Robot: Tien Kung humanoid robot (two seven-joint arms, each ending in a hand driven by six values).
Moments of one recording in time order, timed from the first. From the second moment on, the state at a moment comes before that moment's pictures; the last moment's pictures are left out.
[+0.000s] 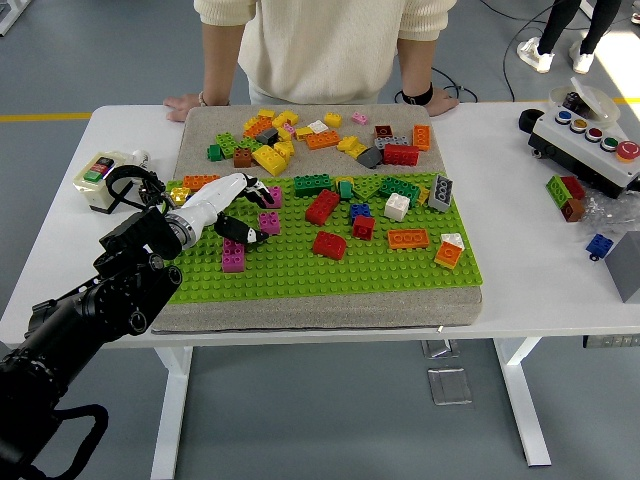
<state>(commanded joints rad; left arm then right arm) -0.81 0.00 -1.08 -0.46 1.96 0.04 -0.25 0.14 -0.13 1.35 0.18 -1.10 -0.01 -0.07</state>
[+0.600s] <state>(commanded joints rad) -0.81 0.00 -1.05 -0.45 1.90 0.04 -0.26 0.14 -0.13 1.34 0.18 -1.11 -0.01 -0.07</state>
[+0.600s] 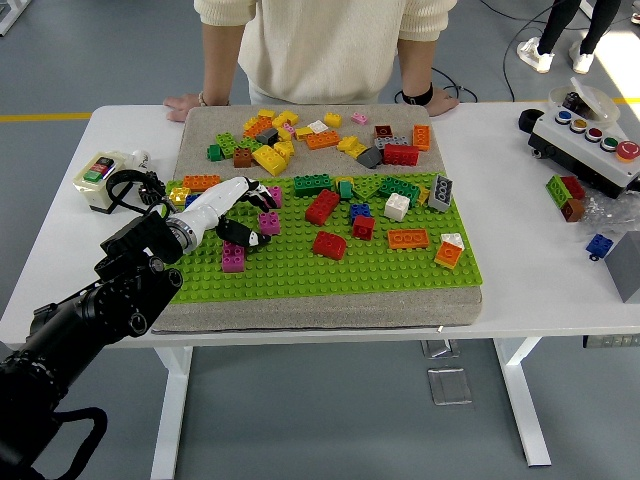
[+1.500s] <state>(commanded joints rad) -0.81 0.00 -1.04 -0.44 1.84 0.03 -0.28 0.14 -0.13 1.34 0.18 -1.11 -0.01 -0.07</state>
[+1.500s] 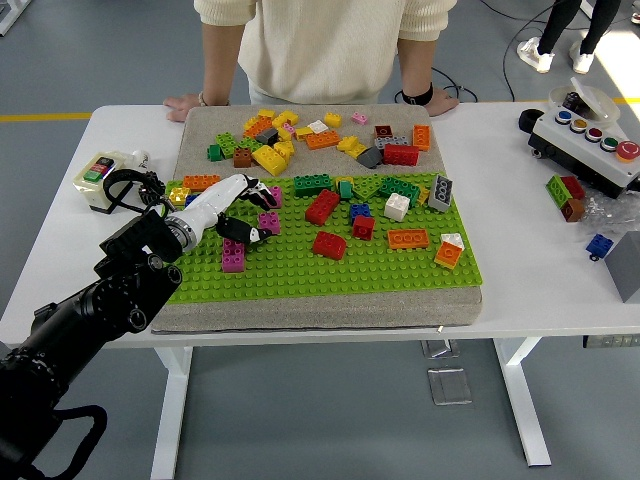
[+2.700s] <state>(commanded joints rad) -0.81 0.00 -1.01 -0.42 1.82 0.04 -0.29 0.14 -0.13 1.34 0.18 -1.10 -0.01 -0.07</state>
